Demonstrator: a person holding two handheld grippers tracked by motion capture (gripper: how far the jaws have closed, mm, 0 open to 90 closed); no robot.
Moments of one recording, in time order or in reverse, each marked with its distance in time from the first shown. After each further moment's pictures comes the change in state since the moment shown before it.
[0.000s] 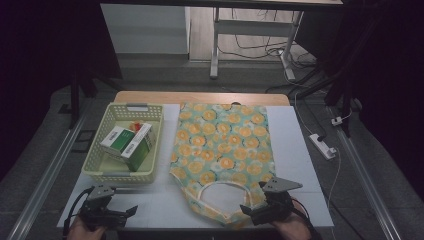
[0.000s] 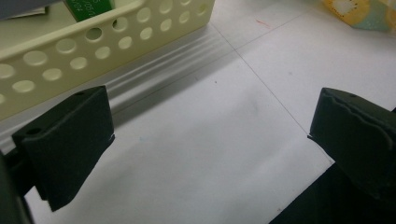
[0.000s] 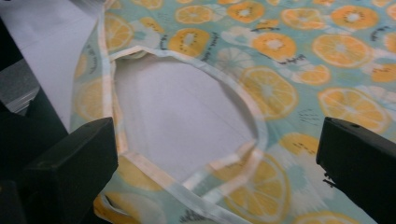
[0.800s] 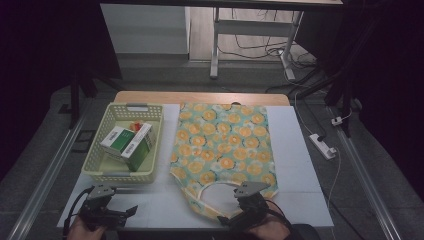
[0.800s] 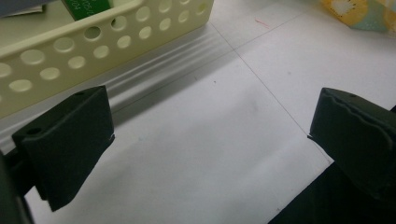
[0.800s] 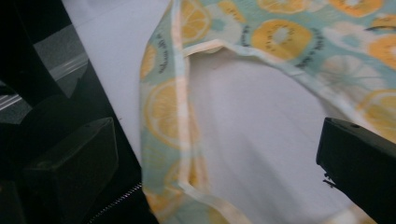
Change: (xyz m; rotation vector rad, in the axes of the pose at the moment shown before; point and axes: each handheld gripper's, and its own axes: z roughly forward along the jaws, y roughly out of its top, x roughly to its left) left arm 0.001 0.000 0.000 0.001 -0.009 -0.005; right arm 0.043 0.017 0.042 0.110 0.151 -0.079
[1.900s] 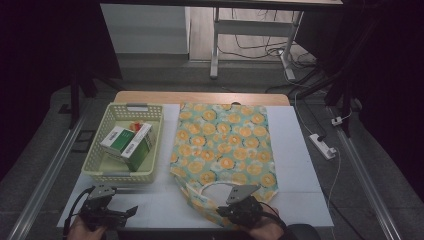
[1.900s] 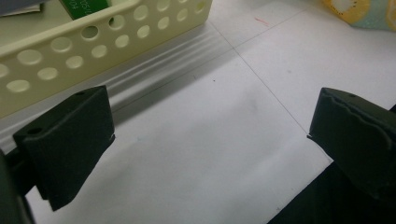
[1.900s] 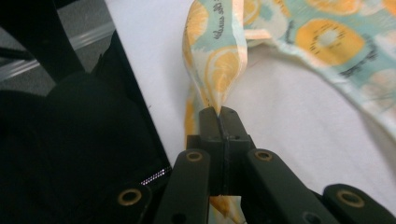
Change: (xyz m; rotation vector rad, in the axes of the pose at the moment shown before) left arm -0.001 0.000 0.001 0.006 0.001 0.006; right arm 0.012 0.009 0.002 0.065 0.066 -0.106
